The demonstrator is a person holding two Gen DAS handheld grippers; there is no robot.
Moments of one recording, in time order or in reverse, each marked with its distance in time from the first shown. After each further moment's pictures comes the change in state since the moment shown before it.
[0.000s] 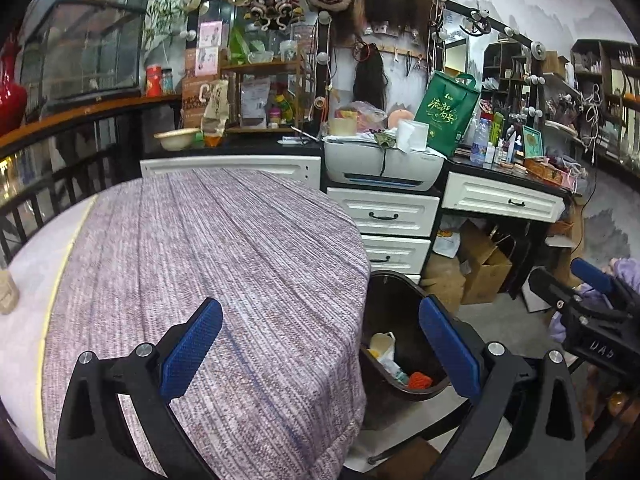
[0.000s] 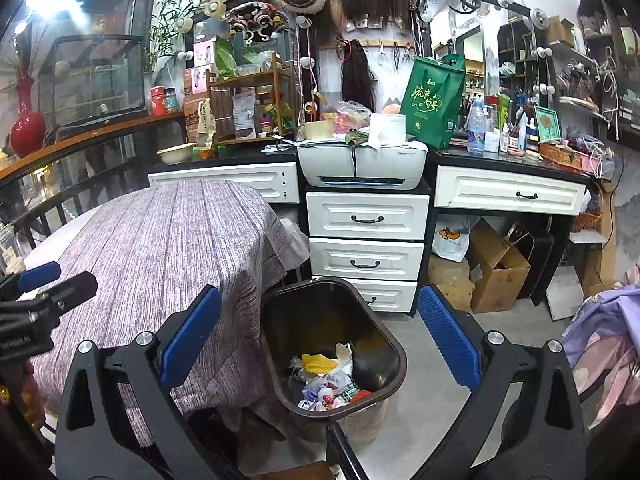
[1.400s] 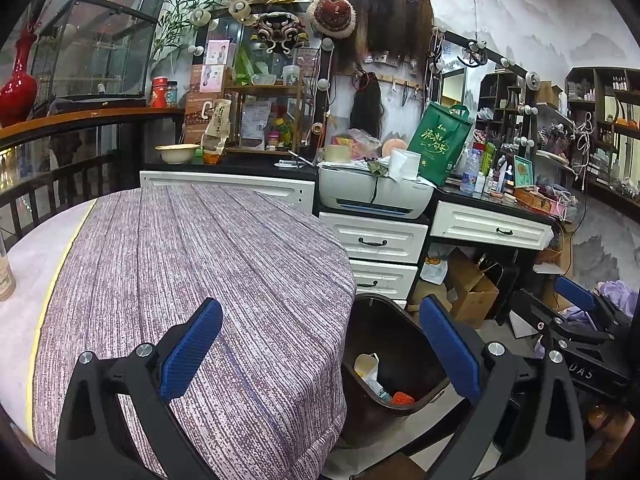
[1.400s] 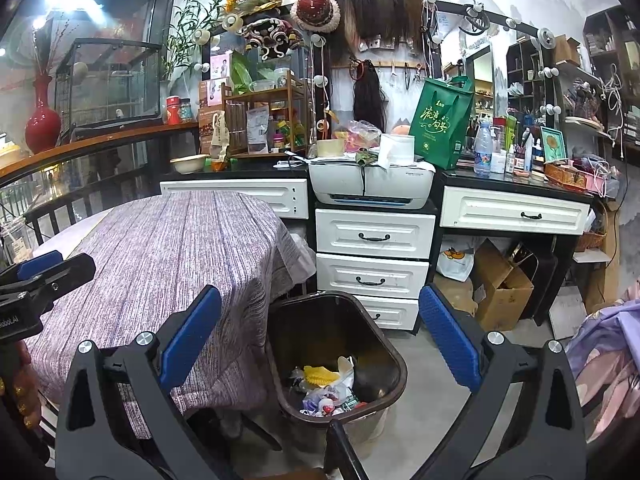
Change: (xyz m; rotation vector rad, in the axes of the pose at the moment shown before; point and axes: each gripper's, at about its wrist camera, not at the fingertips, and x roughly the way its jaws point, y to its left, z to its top) left arm -0.020 0.001 -0.002 -0.057 -0.087 -0.040; right arm -0.017 0.008 -0.006 -0.041 -0.071 0.025
